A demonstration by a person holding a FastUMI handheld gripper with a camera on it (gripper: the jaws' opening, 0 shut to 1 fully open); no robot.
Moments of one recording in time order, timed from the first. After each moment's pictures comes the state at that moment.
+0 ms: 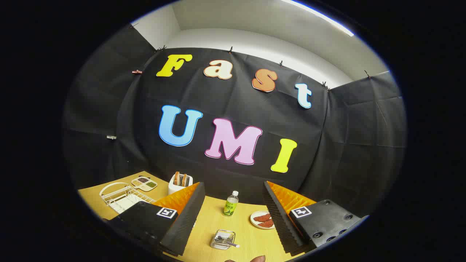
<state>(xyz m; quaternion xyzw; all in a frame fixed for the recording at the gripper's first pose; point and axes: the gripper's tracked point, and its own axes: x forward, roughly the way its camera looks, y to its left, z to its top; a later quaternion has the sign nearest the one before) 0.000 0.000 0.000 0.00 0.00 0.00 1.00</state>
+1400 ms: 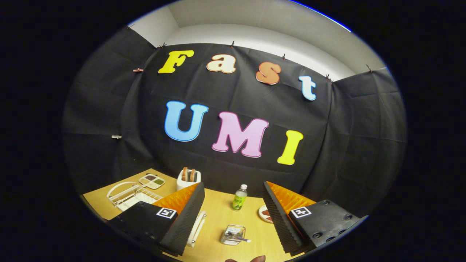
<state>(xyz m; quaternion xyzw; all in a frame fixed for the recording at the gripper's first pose) 0.001 0.042 -0.011 0.03 0.05 0.04 1.00</state>
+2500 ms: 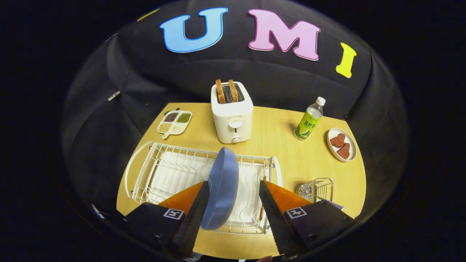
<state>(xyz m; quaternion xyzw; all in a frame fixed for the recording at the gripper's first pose) 0.096 0.240 -0.208 0.09 0.46 0.10 0.88</state>
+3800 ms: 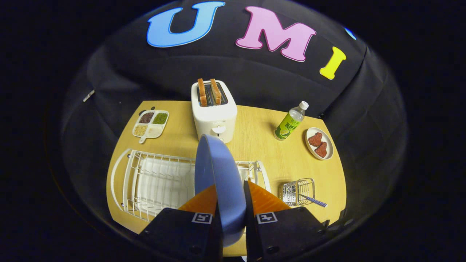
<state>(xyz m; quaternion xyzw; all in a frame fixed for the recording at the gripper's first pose) 0.118 0.227 -0.170 0.07 0.47 0.02 0.88</state>
